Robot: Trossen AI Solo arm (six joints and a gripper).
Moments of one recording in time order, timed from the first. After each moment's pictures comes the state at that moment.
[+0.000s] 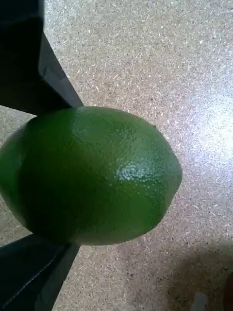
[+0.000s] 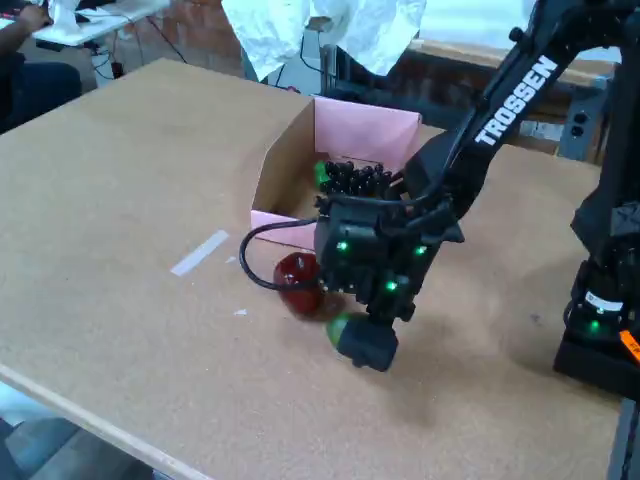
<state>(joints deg) 37.2 96.0 38.4 -14.8 3.5 25.5</state>
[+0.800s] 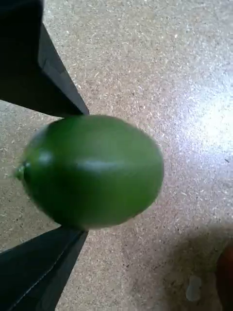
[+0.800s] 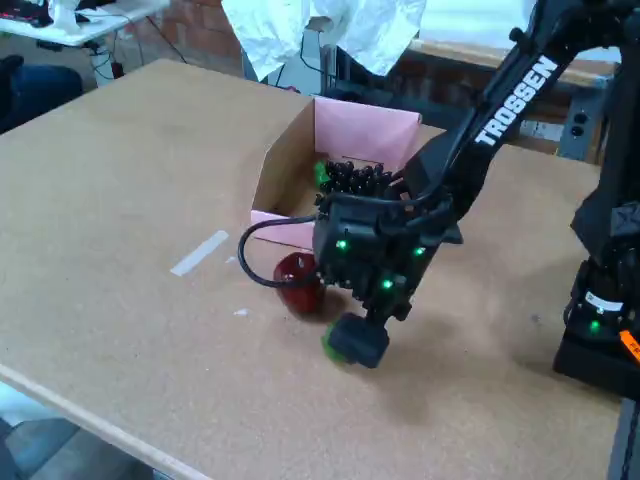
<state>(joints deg) 37.2 96.0 38.3 -13.6 5.5 30.3</state>
